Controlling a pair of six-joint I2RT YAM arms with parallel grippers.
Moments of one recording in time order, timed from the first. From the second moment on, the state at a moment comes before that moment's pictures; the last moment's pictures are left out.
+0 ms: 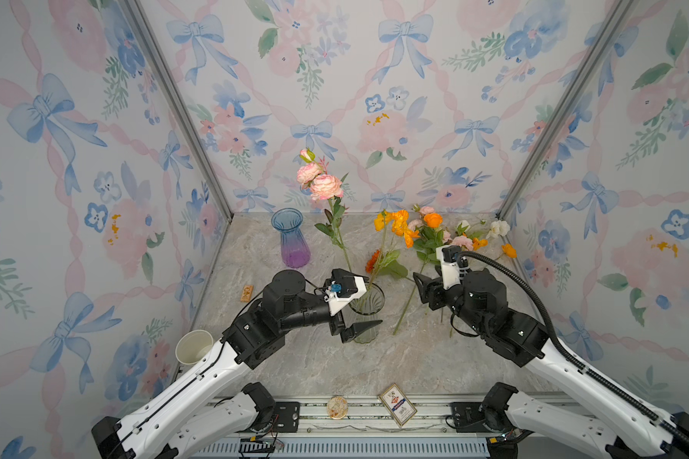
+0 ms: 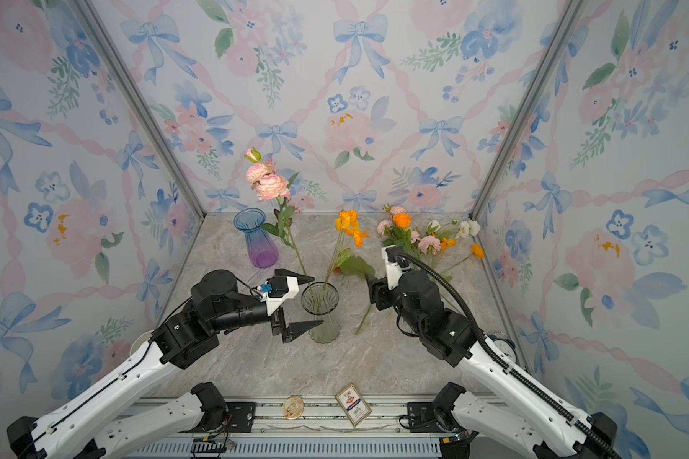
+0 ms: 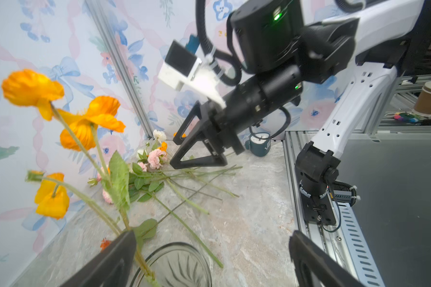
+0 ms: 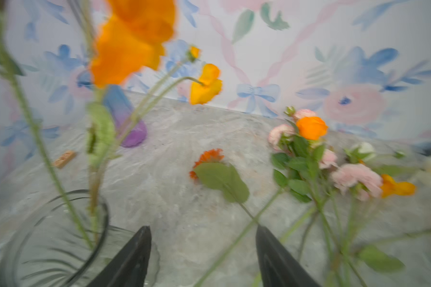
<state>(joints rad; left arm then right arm) -0.80 0.89 0.94 -0.23 0.46 0.27 0.65 0.87 0.86 -0.38 0.31 0.22</state>
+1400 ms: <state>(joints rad) -1.05 1.21 0.95 -0.11 0.24 0.37 0.03 1.73 1.00 -0.47 0.17 0.17</state>
